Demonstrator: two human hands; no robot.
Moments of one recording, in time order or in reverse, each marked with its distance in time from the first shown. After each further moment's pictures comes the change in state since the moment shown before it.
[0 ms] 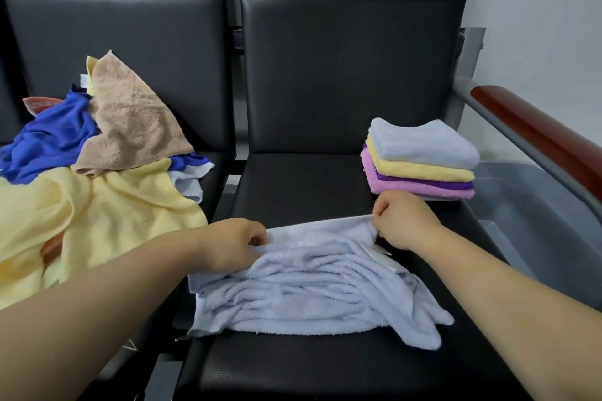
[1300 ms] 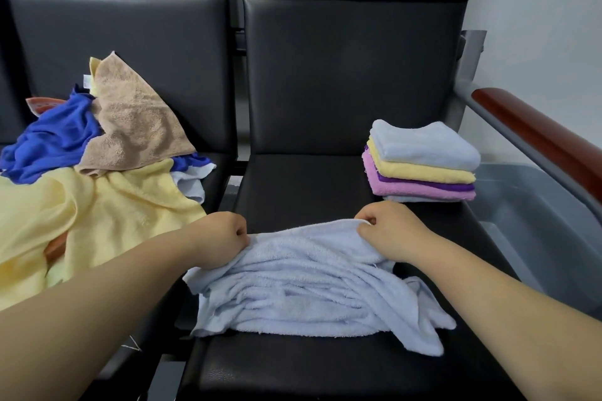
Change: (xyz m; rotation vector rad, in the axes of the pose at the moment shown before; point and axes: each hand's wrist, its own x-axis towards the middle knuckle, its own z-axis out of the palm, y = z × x) left_hand 0.006 -0.022 -0.002 0.127 0.132 -0.184; right_hand -0.012 -0.012 0.008 0.067 -0.126 -0.197
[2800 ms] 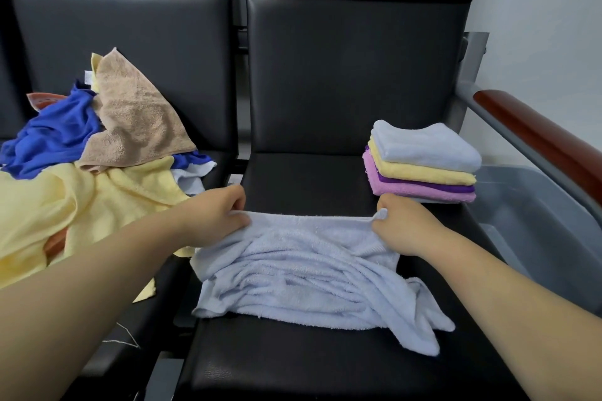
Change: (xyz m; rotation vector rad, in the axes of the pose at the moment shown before) left_hand 0.007 -0.011 -0.021 -0.125 0.168 0.089; right_hand 0.003 0.008 -0.015 -0.067 0.058 0.108
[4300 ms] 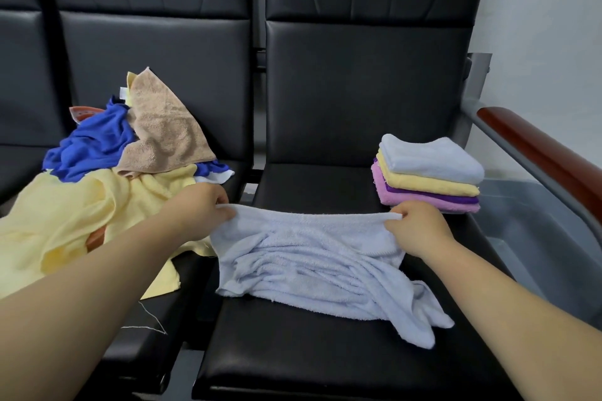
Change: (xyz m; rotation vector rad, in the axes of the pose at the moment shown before) left_hand -0.015 -0.034 -0.019 0.053 0.208 -0.188; right_hand -0.008 0.001 0.001 0.206 0.172 0.165
